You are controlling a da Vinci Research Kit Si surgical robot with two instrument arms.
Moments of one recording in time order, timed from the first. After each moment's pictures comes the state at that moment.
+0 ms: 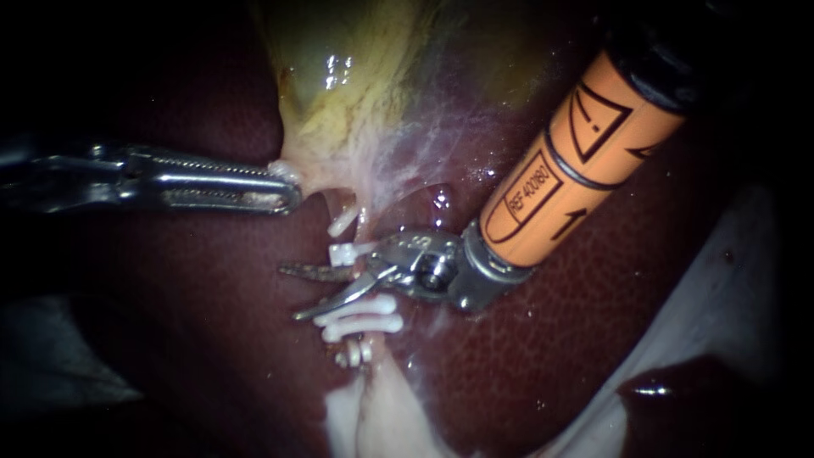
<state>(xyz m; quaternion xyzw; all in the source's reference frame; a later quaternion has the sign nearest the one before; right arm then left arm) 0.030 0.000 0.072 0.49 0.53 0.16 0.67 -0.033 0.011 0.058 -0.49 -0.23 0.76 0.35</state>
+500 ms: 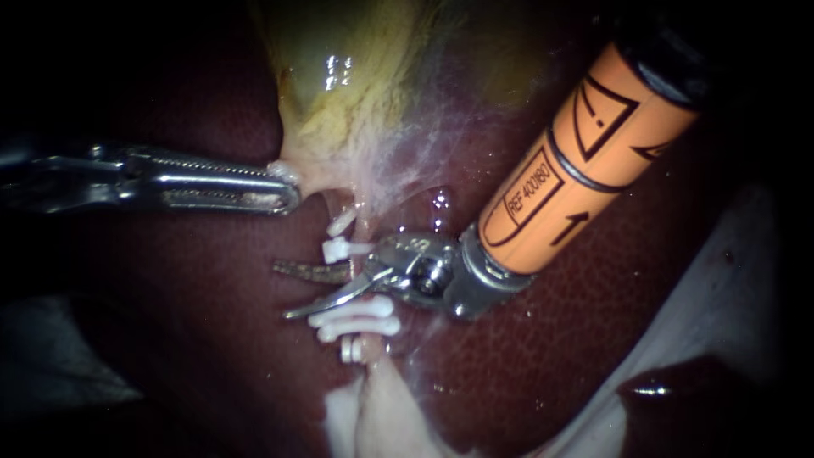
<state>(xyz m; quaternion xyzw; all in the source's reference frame) 0.030 0.000 0.068 0.50 0.52 0.18 0.66 -0.033 0.011 0.058 -0.49 -0.23 0.76 0.35</state>
